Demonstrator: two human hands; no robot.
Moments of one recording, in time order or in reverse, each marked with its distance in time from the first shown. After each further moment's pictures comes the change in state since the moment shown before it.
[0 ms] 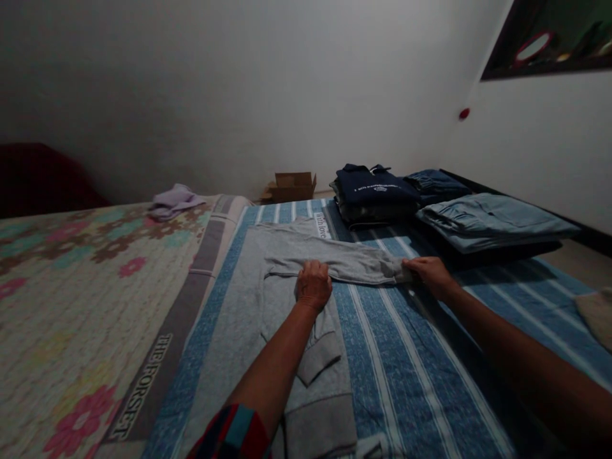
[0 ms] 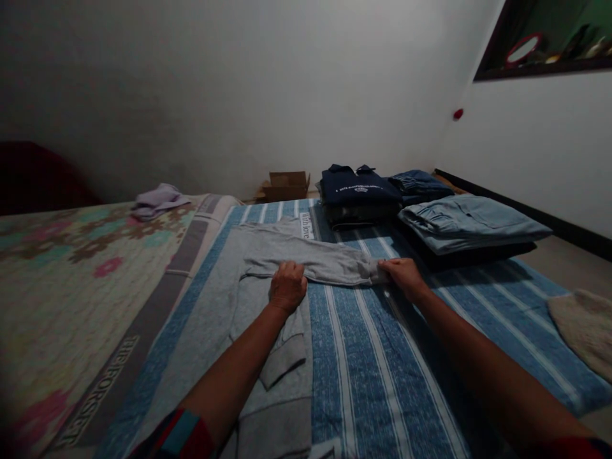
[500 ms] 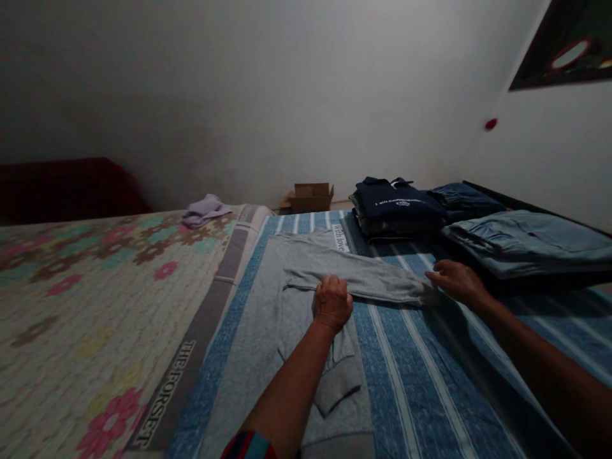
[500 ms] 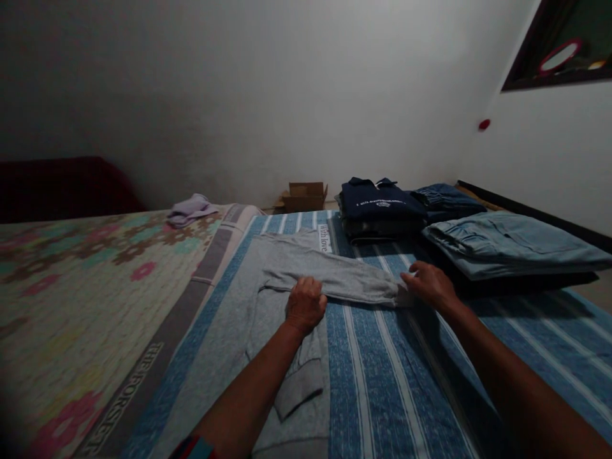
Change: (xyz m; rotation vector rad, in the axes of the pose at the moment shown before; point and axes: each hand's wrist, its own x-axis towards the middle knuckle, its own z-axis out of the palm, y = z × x) left_hand -0.008 -0.002 0.001 -0.026 0.012 0.008; right_hand 0.027 -0.024 -0.012 -0.729 0.018 -0.108
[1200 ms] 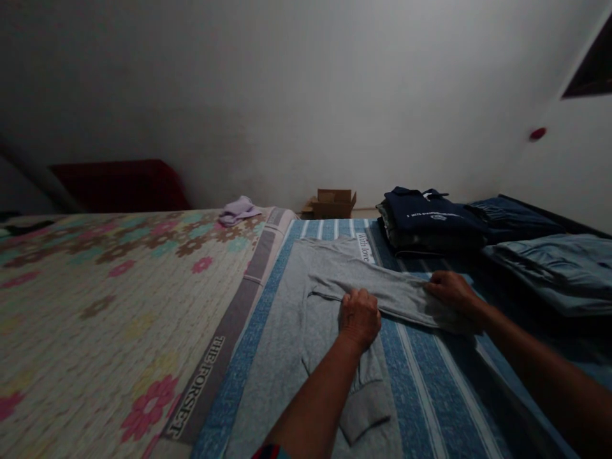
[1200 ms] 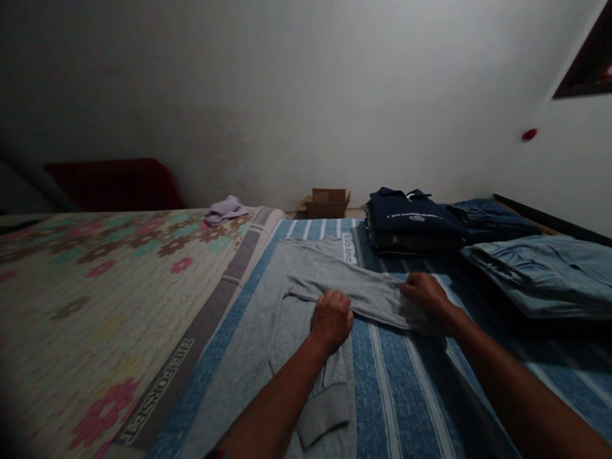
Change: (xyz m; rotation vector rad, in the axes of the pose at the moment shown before) left_hand -0.005 0.004 -0.006 -0.051 -0.080 0.024; right_hand 0.036 -0.056 0.042 -0.286 -0.129 -0.212
